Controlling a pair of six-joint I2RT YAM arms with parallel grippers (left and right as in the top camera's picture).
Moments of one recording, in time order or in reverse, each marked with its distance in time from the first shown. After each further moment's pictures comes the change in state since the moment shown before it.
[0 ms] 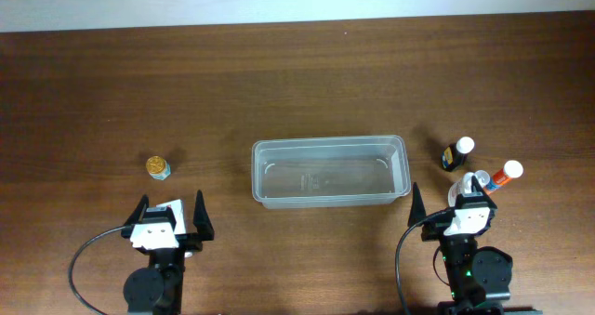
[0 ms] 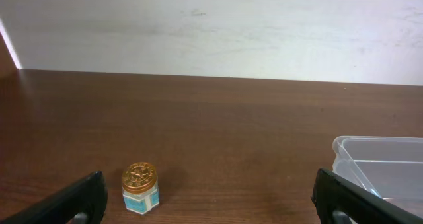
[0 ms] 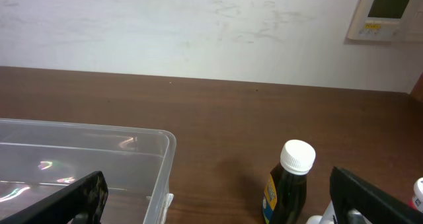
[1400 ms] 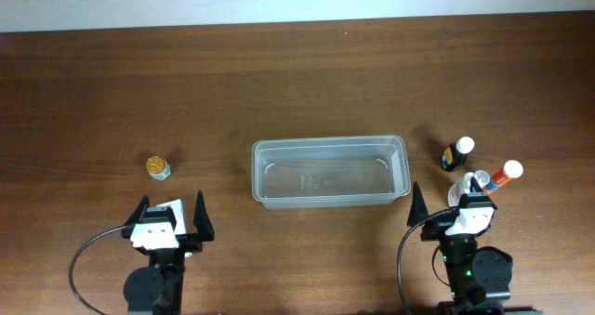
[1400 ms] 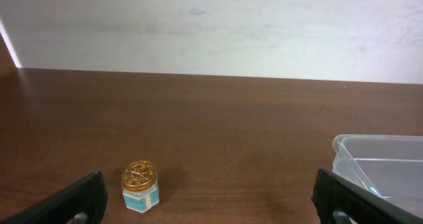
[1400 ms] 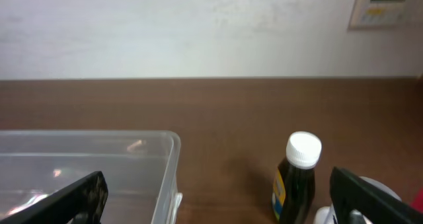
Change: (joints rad) left arm 0.000 0.000 0.002 -0.009 0.000 0.000; right arm 0.000 0.000 0.000 -0.004 0.000 0.067
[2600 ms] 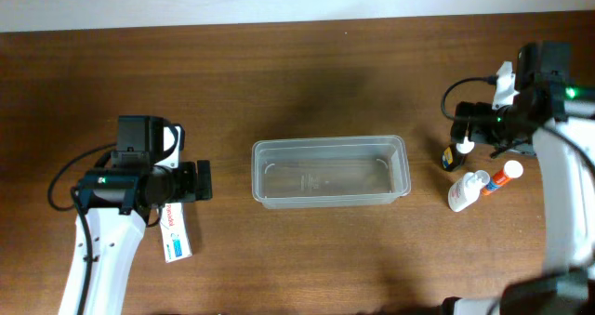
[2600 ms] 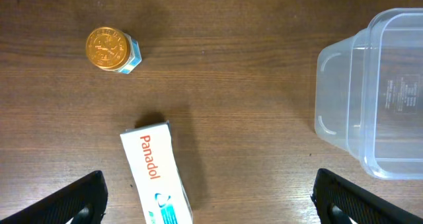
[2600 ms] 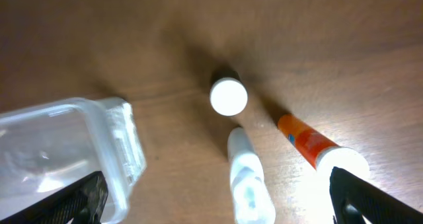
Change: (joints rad) left arm 0.000 1.233 1.074 -0.927 0.084 -0.019; right arm -0.227 1.571 1.517 -1.174 -0.029 0.013
